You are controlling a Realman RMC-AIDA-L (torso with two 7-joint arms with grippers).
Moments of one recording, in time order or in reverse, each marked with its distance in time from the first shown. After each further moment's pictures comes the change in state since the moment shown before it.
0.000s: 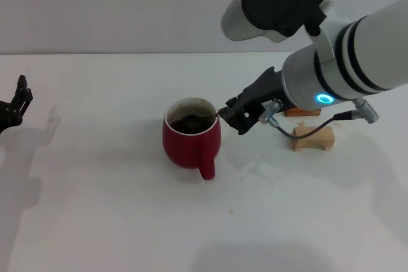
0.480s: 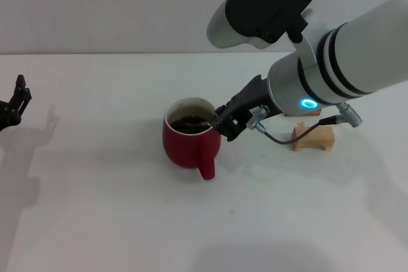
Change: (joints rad) left arm 0.000 0.002 -0.003 0.000 0.000 0.000 0.000; right arm 0.036 -0.001 -0.020 -0.083 0.037 -0.044 -0.003
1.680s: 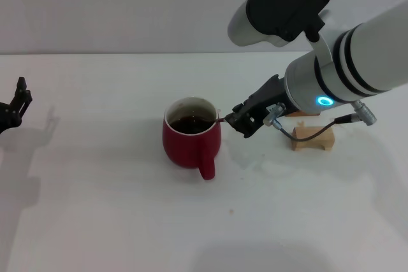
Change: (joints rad) left arm -0.002 0.000 0.002 0.003 0.000 -0.012 0.000; right arm -0.028 -0.003 0.043 -0.023 -0.012 0.001 -0.038
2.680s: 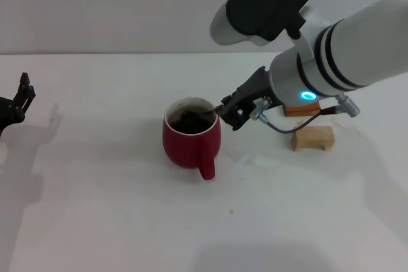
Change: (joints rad) left arm -0.015 -0.002 -0.002 0.000 0.000 0.000 0.000; right arm 0.049 0.001 -0.026 -0.055 -0.028 -0.066 -0.008
